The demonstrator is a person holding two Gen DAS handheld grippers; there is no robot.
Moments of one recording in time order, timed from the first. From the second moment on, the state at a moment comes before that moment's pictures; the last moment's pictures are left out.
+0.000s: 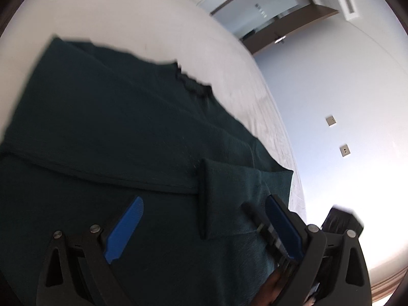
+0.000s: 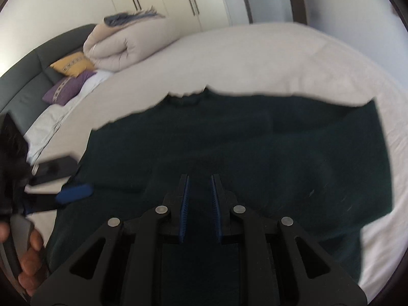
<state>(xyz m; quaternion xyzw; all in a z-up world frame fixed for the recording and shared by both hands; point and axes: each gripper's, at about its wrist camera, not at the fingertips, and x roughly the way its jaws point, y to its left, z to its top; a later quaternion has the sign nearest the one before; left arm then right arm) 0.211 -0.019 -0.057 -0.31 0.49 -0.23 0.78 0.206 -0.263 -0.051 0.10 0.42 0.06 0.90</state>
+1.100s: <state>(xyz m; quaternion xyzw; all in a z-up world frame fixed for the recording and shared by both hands) 0.245 -0.043 0.002 -0.20 0.49 -0.19 0.83 0.098 -0.423 -0.083 0.49 0.33 0.08 0.80</state>
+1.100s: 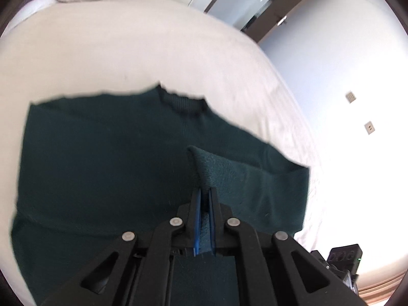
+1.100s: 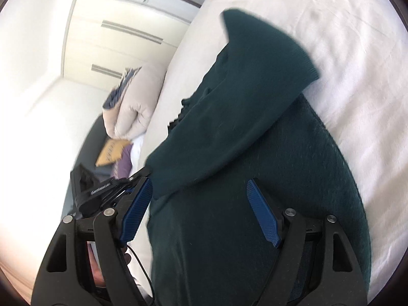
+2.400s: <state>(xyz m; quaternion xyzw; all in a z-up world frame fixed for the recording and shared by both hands) 0.267 0.068 -0.061 -0.27 0.51 -0.13 0.81 0.159 -0.472 -0.090 0.61 0.27 0.01 0.74</state>
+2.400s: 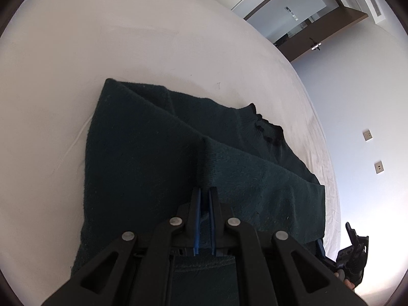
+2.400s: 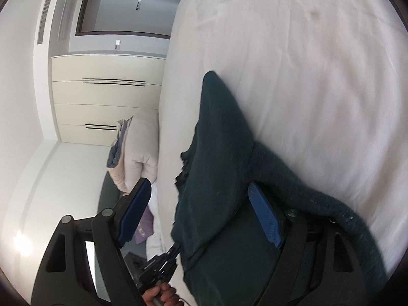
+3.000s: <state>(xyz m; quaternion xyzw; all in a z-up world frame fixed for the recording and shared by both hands) 0.256 0.070 -0.063 -0.27 0.50 -0.14 0.81 0.145 -0.470 -0.070 0.59 0.31 0.04 0.75</state>
